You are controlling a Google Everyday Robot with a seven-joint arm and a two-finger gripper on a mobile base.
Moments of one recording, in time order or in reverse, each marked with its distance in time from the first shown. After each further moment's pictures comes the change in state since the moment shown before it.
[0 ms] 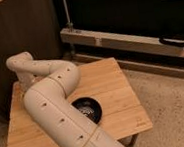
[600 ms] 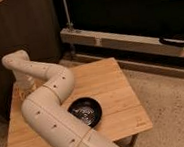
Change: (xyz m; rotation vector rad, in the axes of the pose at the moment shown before) arm -0.013 0.005 -0.005 0.059 0.035 0.125
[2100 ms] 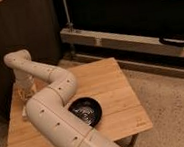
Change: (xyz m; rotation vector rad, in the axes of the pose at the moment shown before) arm -0.004 0.016 -0.005 -0.095 0.011 0.042
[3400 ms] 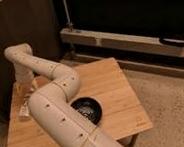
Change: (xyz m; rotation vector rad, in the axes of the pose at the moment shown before) arm -0.006 0.001 -0.030 -0.054 -0.042 0.056
